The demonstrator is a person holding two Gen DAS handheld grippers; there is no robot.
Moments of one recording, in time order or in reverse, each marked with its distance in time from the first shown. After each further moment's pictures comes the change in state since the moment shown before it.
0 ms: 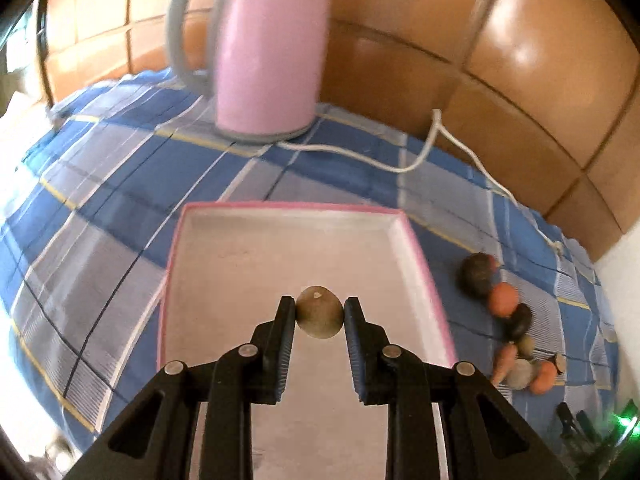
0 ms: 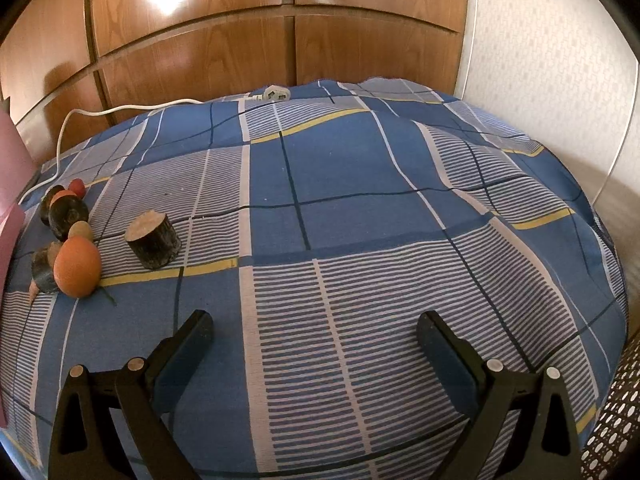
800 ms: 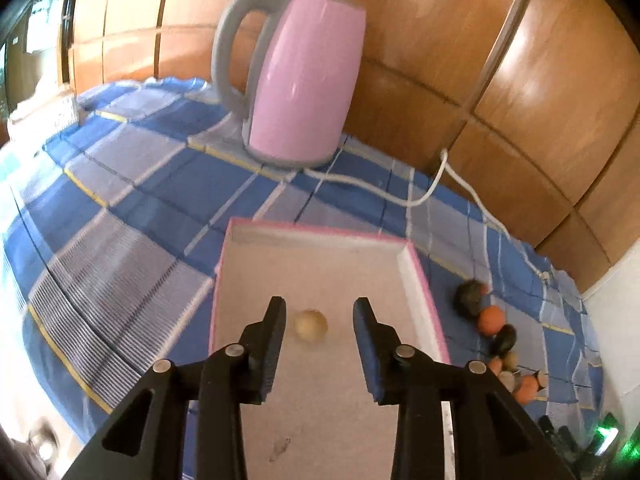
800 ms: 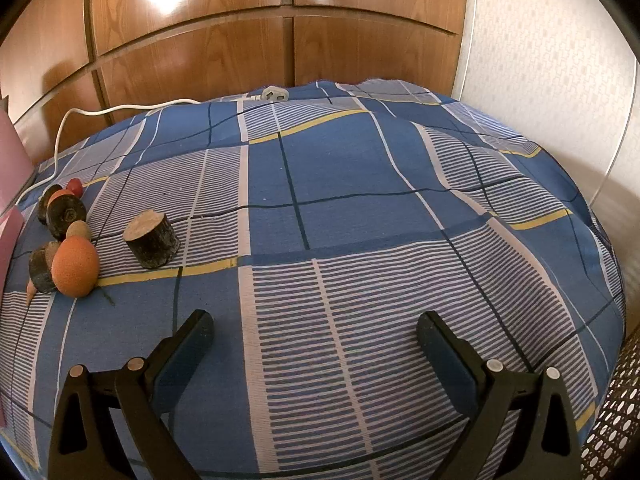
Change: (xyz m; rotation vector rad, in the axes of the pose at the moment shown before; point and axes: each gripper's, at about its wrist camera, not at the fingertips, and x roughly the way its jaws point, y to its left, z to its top) left arm -0.052 0.022 0.010 -0.070 -0.093 -0.027; right arm -0.001 0.001 -0.001 -0.001 -0.005 -0.011
